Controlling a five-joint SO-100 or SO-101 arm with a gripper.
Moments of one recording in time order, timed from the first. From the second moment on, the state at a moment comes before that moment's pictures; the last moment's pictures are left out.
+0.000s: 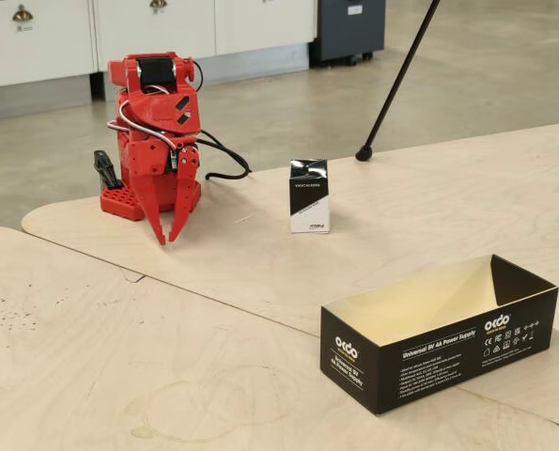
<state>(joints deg) 14.6 182.5 176.9 69.0 -92.4</state>
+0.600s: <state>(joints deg) 26.8 123.4 128.7 51.9 -59.8</state>
